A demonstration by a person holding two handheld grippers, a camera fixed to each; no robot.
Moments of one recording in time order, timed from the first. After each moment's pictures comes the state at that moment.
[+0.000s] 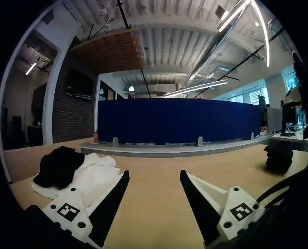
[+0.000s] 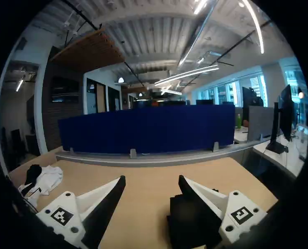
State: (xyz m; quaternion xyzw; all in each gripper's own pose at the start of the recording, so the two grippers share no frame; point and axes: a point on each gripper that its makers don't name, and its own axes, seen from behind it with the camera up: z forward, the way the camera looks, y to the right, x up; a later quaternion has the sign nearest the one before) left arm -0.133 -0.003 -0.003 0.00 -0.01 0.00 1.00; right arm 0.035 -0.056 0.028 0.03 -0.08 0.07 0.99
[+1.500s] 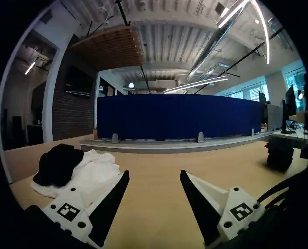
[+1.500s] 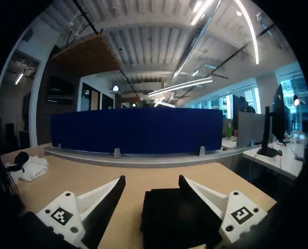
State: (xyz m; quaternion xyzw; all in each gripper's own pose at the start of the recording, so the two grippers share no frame) left arm -0.141 0.000 -0.002 0.00 -0.03 0.01 1.00; right arm -0.035 0.006 0.018 -0.01 -0.03 0.04 1.00
